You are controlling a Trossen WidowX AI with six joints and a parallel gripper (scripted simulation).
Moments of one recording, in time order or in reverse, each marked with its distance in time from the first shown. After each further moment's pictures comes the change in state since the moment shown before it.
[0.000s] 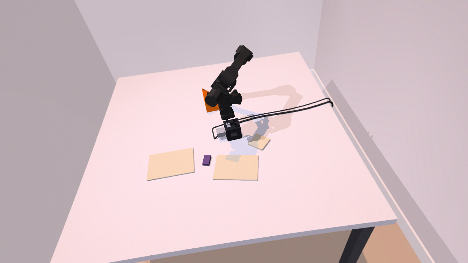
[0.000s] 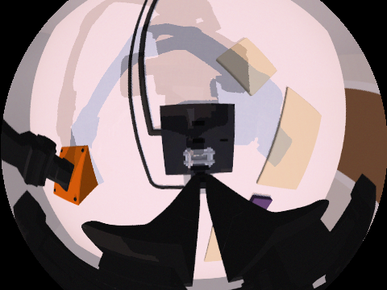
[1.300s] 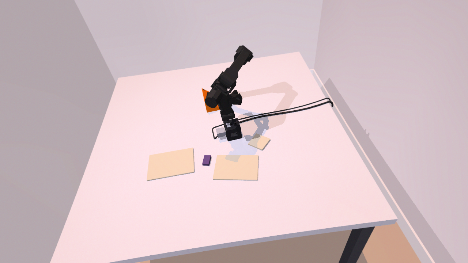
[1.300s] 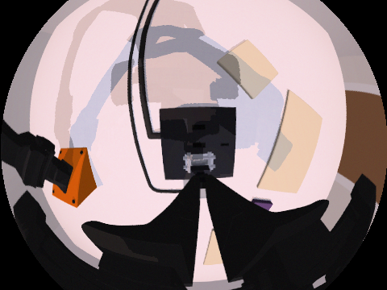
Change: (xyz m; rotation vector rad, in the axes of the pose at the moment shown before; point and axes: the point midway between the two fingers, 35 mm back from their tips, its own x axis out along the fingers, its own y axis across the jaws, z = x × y) arm 0.005 0.000 0.002 -0.007 -0.020 0.000
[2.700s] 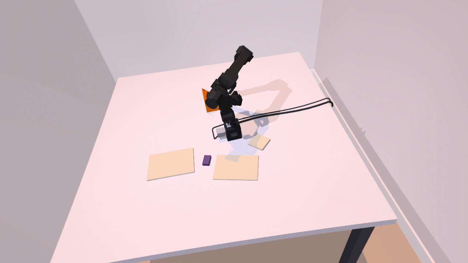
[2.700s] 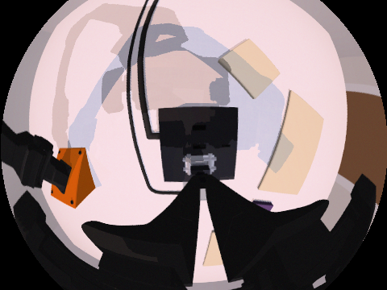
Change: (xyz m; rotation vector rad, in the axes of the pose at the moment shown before) arm 0.005 0.000 0.000 -0.005 0.000 0.000
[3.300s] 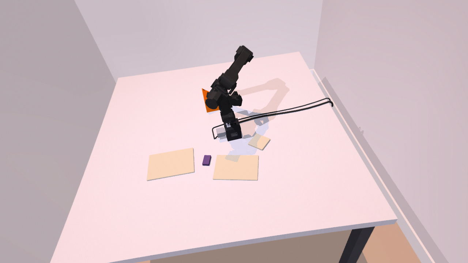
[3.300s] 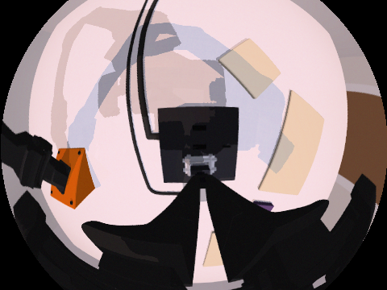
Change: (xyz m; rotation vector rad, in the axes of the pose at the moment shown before) arm 0.002 0.000 0.000 0.000 0.000 0.000
